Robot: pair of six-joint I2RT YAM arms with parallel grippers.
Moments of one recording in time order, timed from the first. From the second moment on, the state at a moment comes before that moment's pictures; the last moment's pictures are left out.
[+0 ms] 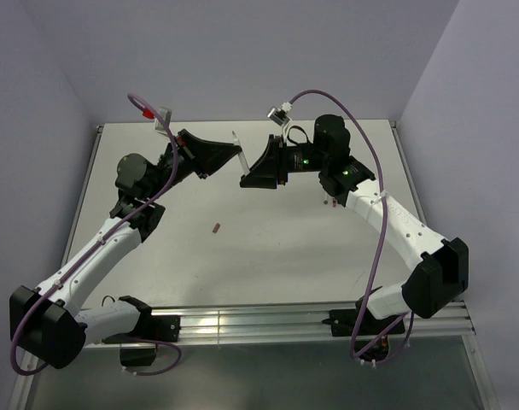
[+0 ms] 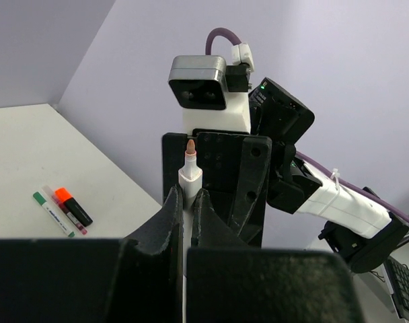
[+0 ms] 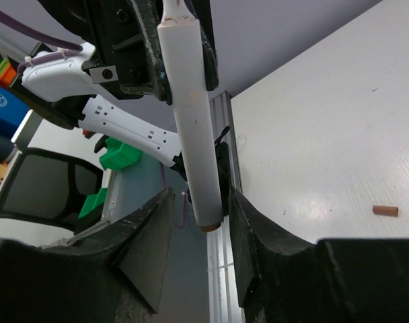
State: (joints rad) left arm -0.47 1.15 0.95 0.58 0.53 -0.91; right arm 0.51 1.40 1.27 0.04 -1.05 0.60
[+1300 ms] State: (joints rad) left arm -0.33 1.10 1.20 -0.19 0.56 -0.28; right arm 0.44 1.36 1.26 -0.30 -0.85 0.24
